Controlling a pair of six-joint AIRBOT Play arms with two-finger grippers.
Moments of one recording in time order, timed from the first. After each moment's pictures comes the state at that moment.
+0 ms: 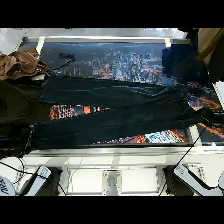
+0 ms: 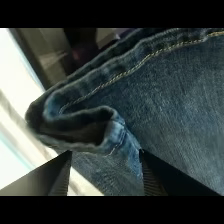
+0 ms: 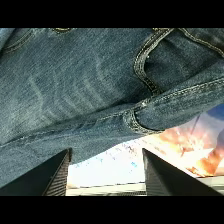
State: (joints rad) left arm 0.90 -0.97 0.52 1.20 -1.21 -1.71; right arm -0.85 -1.07 0.90 -1.00 1.38 1.05
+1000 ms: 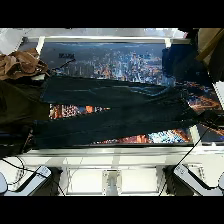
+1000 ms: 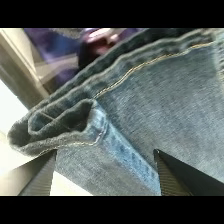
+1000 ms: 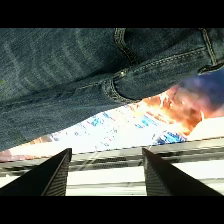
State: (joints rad) left arm 0.87 -1.05 0.58 1.20 -1.21 -1.68; right arm -0.85 -1.07 0.98 -1.13 1.50 1.05
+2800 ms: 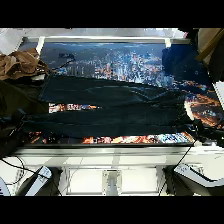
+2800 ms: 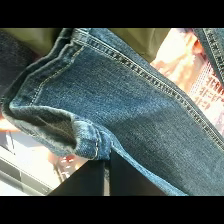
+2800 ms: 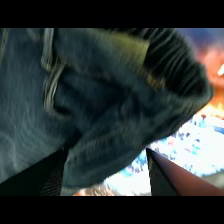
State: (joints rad) left arm 0.72 -0.97 0.79 1.18 -1.15 -1.53; right arm -1.00 -1.17 0.60 -0.84 1.17 1.03
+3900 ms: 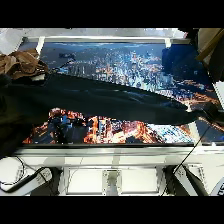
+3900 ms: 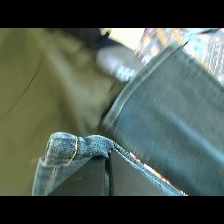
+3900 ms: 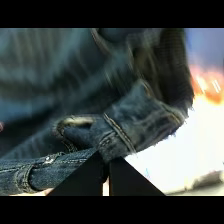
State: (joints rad) left arm 0.46 -1.18 1.29 1.43 -0.88 -1.55; right arm -0.77 -0.93 0.93 -1.04 1.34 1.30
